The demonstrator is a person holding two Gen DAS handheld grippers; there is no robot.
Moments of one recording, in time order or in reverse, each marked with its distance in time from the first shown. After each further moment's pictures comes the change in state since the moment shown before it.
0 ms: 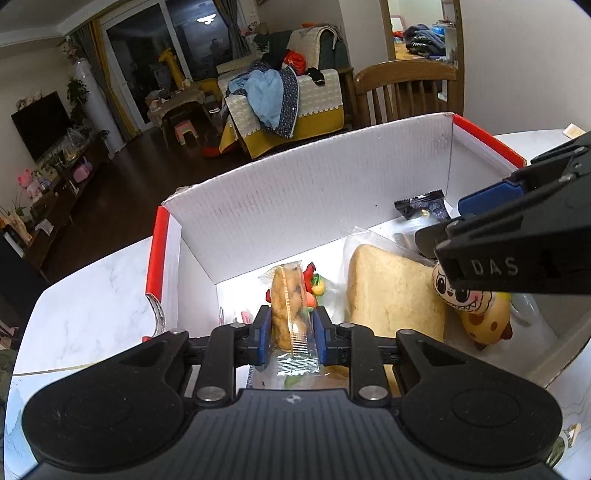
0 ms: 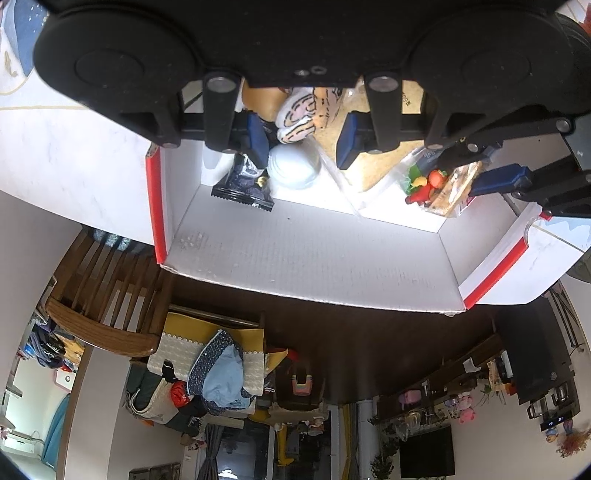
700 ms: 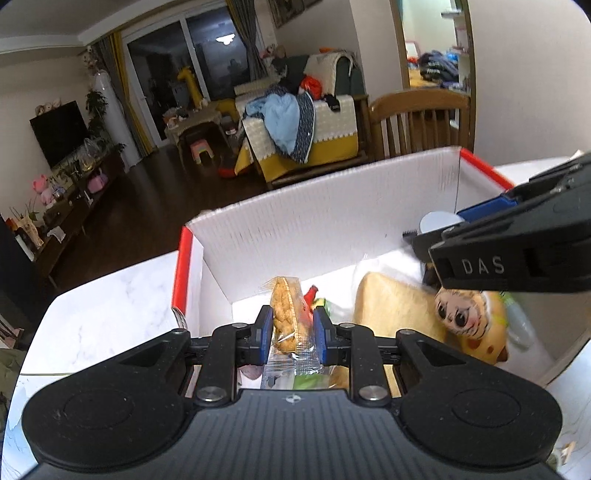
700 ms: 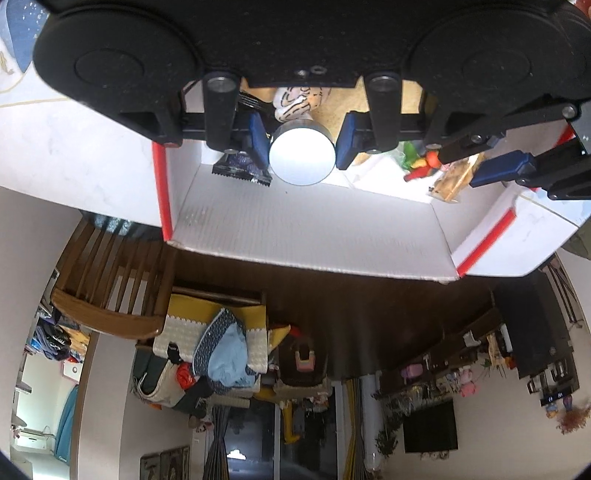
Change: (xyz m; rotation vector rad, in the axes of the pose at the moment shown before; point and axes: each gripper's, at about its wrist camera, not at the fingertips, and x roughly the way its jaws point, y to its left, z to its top) left arm -0.014 0.001 -0.002 -0.039 -0.075 0.037; right arm -0.010 0.001 0.002 0.029 -0.075 0.000
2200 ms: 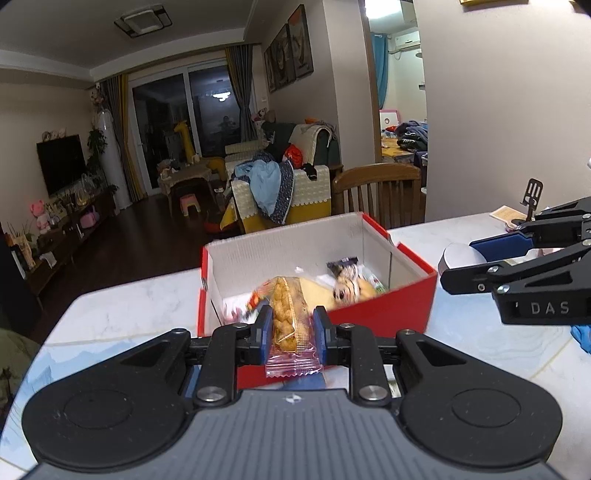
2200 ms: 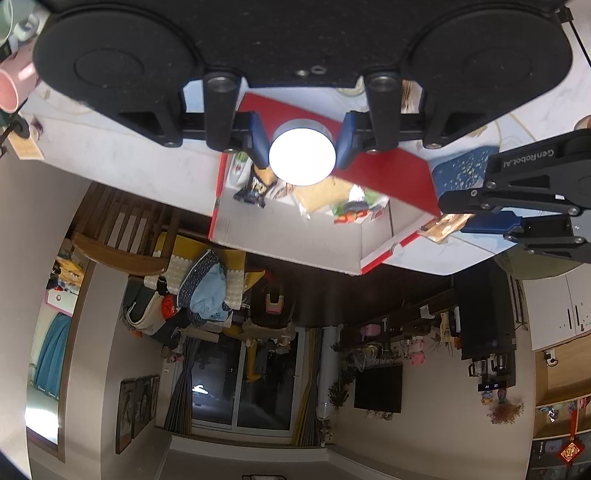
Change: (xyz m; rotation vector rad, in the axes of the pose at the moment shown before) left arm -0.197 -0.014 -0.064 -0.058 -0.237 -0.073; right arm -0.196 0.005 -0.092 -0.153 -0.212 0.060
